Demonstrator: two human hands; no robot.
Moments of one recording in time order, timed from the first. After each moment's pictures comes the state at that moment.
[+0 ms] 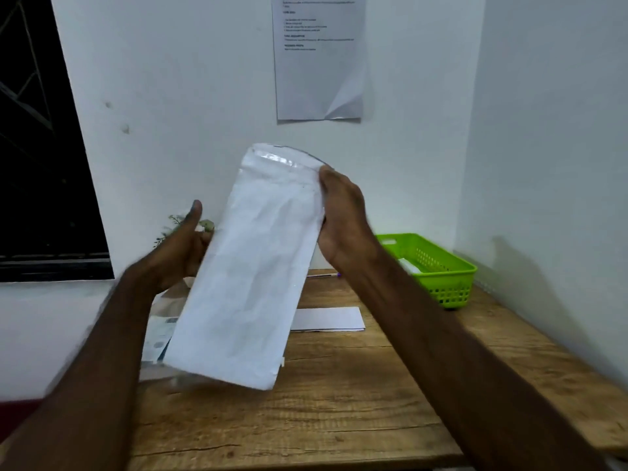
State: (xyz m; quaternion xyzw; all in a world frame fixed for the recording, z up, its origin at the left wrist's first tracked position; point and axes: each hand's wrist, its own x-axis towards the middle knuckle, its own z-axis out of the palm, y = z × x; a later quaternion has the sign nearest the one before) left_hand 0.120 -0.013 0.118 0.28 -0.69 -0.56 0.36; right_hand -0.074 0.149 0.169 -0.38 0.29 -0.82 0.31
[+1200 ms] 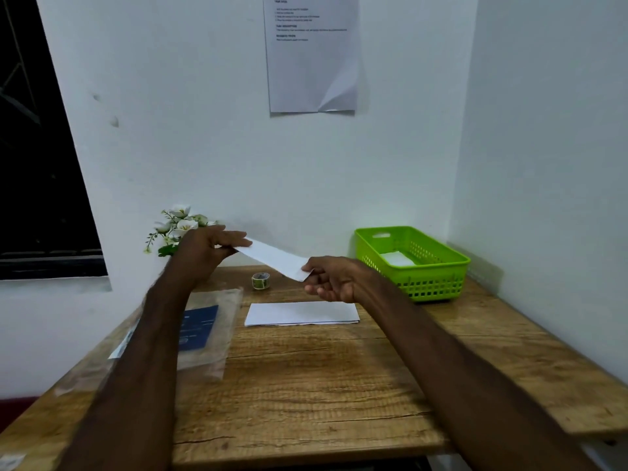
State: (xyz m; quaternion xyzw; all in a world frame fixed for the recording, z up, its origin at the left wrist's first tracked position) left_hand 0.083 -0.040 0.083 0.24 -0.86 -0.15 0.43; right_hand -0.149 0.111 0.072 -0.36 0.64 -0.47 0.49
